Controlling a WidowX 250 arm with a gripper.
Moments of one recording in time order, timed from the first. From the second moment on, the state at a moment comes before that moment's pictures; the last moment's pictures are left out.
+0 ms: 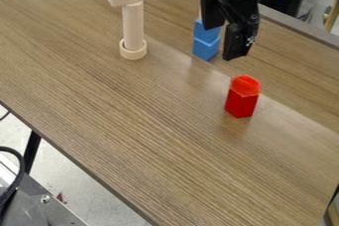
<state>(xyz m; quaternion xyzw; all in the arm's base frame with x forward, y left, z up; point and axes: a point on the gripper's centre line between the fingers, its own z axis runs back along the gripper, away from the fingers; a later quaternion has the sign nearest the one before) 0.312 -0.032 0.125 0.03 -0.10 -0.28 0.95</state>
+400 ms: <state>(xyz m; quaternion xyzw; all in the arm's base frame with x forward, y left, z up) 0.311 -0.041 0.102 0.00 -0.03 -0.25 0.97</state>
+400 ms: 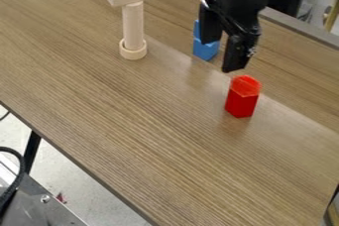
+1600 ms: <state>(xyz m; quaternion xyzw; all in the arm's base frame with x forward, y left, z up) 0.332 -0.075 0.056 0.01 0.01 -0.29 0.96</state>
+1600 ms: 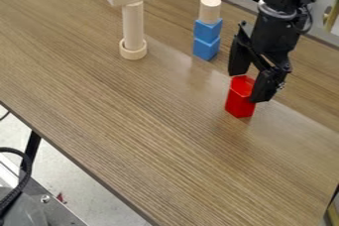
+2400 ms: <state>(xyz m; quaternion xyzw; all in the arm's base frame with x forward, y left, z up) 0.326 -0.076 0.056 0.00 -0.04 -0.28 0.96</state>
